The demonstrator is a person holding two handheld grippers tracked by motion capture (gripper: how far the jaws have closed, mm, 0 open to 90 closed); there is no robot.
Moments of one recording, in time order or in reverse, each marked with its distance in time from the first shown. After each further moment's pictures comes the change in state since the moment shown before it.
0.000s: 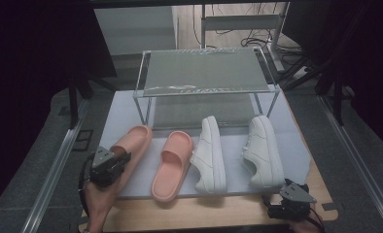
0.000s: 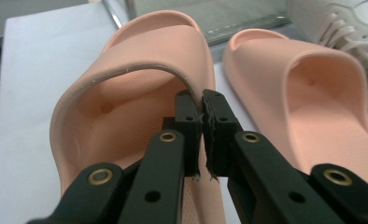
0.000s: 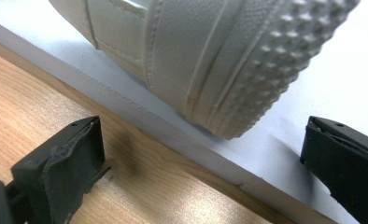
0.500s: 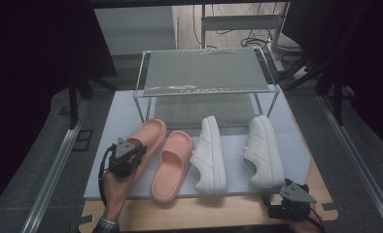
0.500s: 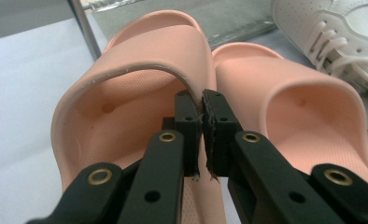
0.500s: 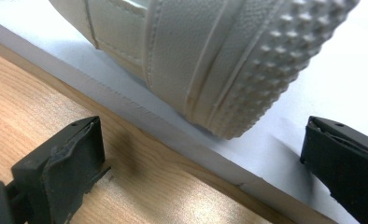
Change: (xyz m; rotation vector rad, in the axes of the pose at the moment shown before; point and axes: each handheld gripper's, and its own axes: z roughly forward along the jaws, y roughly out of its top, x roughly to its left) left arm -0.025 0.024 0.040 0.005 0.006 0.062; right arm 0.000 0.000 0.000 -0.001 -0.001 -0.002
